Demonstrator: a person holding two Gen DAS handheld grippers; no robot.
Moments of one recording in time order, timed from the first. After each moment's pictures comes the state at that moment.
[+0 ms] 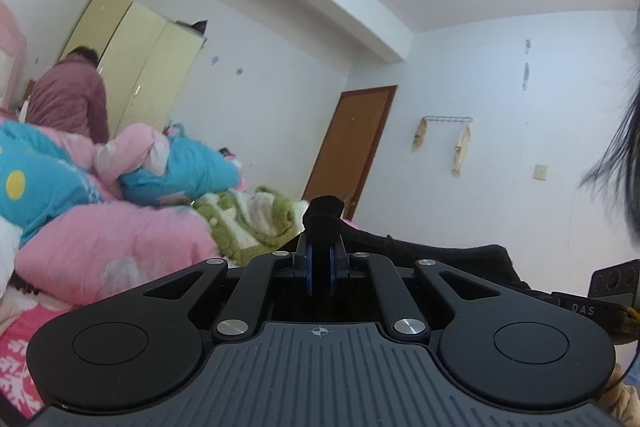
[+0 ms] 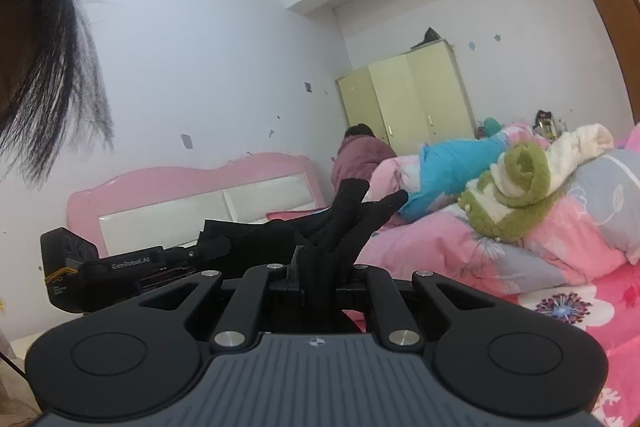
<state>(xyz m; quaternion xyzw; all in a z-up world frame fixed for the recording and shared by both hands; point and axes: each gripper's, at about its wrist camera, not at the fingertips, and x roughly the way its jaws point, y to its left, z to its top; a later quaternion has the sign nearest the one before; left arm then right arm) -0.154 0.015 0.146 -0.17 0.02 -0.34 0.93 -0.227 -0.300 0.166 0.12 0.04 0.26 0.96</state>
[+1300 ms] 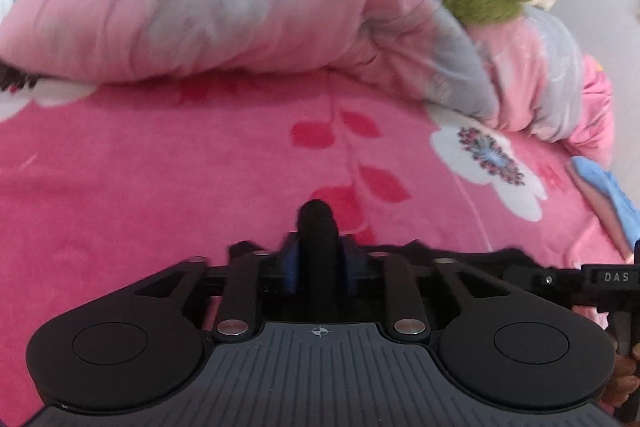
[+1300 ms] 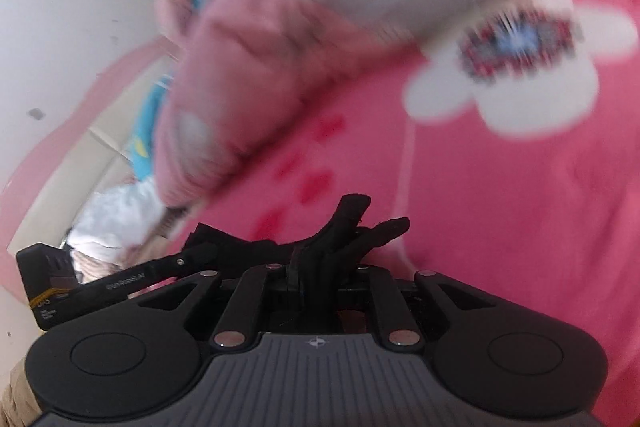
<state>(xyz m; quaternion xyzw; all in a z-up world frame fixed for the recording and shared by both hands) 0.138 -0.055 -0.069 -0.11 0.38 -0.18 0.90 0.080 -0.387 -0.090 0.31 0.38 0.18 0.85</state>
